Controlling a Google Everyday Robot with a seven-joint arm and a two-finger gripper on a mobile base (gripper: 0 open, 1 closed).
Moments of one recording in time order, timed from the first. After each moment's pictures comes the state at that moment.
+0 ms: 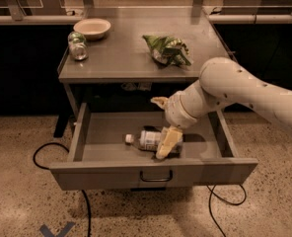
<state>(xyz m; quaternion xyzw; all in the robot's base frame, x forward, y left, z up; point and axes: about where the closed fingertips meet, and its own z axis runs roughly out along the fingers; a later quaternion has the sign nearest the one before) 0.554 -0.040 0.728 -0.71 0.63 0.14 0.29</state>
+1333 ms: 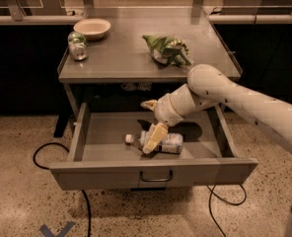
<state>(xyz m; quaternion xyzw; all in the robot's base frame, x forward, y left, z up) 0.599 -0.002 0.683 -0.68 0.63 0.25 0.30</state>
